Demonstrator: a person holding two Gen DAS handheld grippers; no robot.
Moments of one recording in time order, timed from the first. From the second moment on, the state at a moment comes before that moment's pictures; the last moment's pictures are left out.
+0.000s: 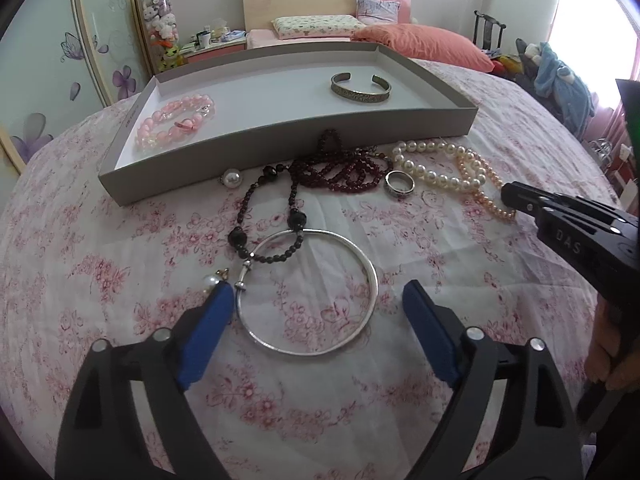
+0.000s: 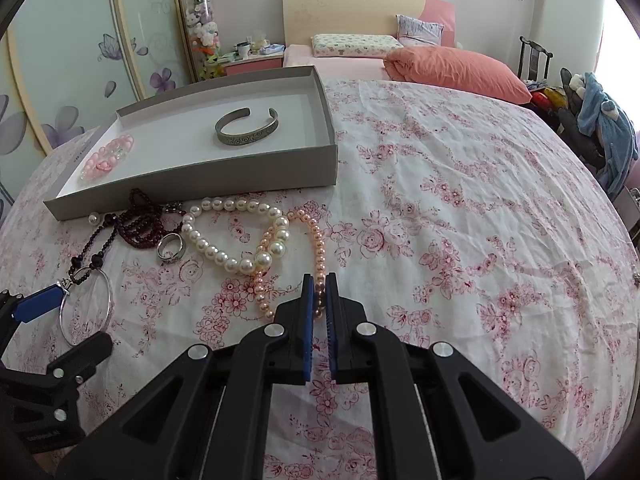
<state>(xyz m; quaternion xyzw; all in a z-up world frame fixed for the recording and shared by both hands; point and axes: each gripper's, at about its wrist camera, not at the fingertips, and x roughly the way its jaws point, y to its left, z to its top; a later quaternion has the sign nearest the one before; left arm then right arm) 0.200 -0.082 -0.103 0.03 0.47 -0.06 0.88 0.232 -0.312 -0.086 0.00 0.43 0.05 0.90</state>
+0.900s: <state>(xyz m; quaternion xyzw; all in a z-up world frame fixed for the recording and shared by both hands) 0.197 -0.037 -0.094 0.01 0.44 -0.07 0.90 0.226 -0.308 -0.075 0.00 0.40 0.06 0.91</state>
